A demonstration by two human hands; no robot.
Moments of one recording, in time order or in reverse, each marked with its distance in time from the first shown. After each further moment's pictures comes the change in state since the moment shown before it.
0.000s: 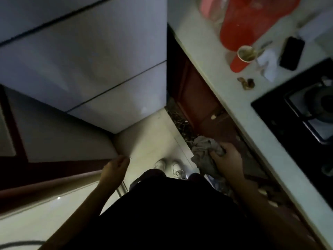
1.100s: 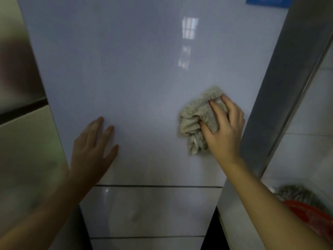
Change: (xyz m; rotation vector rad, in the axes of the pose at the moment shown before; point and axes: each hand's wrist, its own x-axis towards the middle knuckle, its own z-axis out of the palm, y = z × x) left_hand 0.027 0.193 -0.356 0.519 1.775 0.675; right_hand 0.160 -0.556 -0.144 0.312 0.891 -1.610
